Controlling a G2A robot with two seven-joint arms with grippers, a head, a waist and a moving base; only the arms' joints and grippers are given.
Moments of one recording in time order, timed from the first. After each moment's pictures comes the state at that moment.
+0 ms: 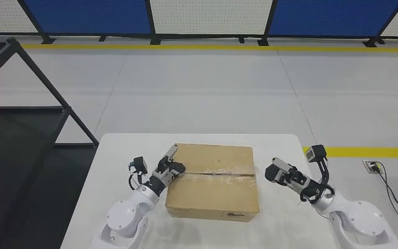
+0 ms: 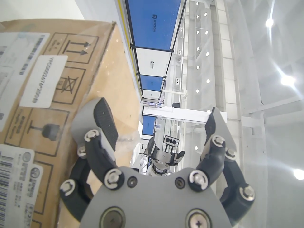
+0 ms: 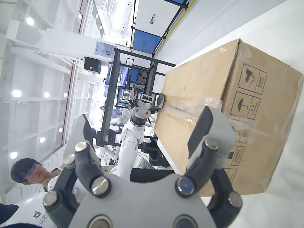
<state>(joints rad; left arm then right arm) 1.04 -1.27 -1.25 -1.57 -0.38 0.09 -0.24 -1.10 -1.05 1.51 -1.60 0.34 -0.16 0.81</state>
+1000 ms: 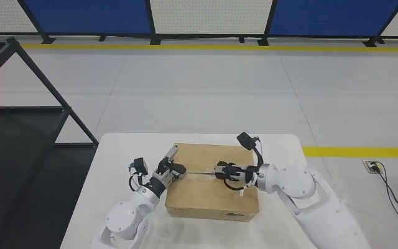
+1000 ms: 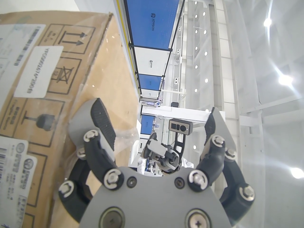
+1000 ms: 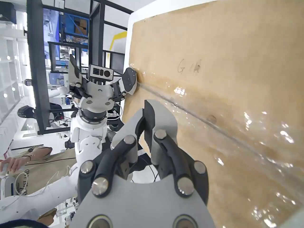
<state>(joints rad) 1.06 -1.28 -1.26 -1.59 -0.38 0.09 -0.24 -0.64 -1.13 0.98 -1.52 -0.01 0.24 0.85</state>
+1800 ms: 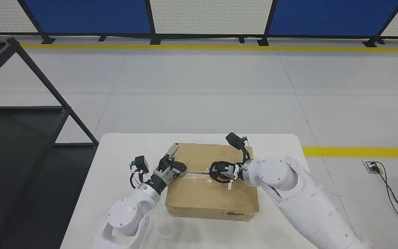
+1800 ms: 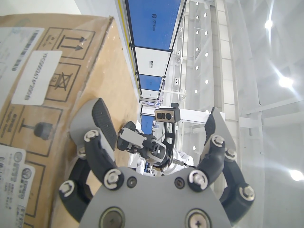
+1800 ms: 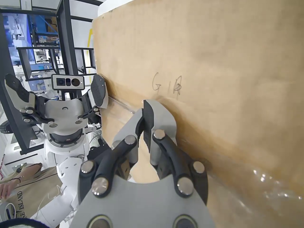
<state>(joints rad) 1.03 -1.29 -1.25 -1.56 -0.38 0.11 -0.24 -0.52 -1.19 0.86 -1.34 -0.04 0.33 0.83</state>
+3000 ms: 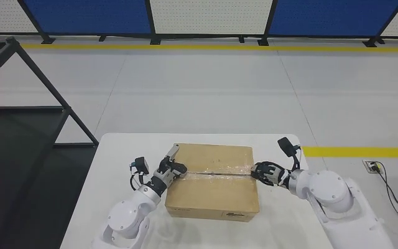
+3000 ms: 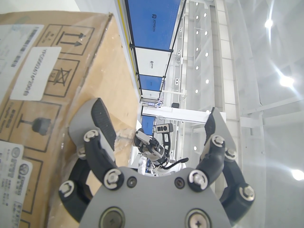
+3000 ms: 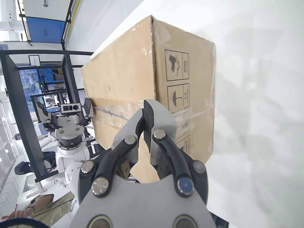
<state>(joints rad) 1.05 -1.30 -1.26 -1.59 -0.35 0.11 -0.24 -0.87 -1.06 1.31 -1.63 -0.14 0.45 0.88</state>
